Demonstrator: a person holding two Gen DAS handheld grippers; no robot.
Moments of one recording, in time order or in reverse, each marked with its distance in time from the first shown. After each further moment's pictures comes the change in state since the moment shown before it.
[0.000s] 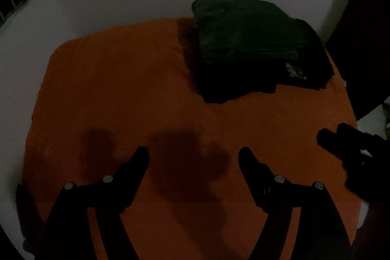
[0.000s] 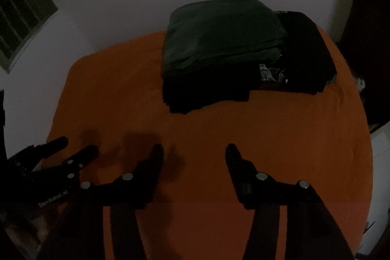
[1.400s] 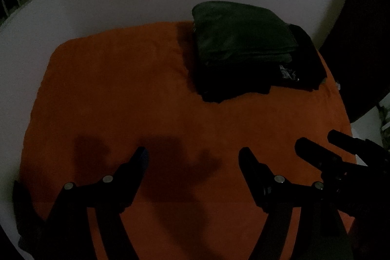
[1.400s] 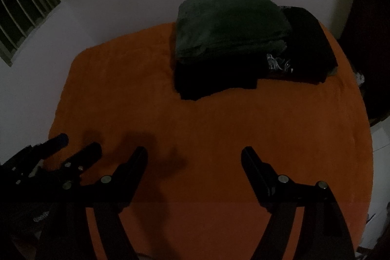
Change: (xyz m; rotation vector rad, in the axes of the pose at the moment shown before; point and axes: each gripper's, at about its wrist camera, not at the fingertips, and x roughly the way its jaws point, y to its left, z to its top) left arm -0.010 0.012 -0.019 -0.034 -0.029 -0.031; right arm -0.009 0.033 -0.017 0.017 0.043 -0.010
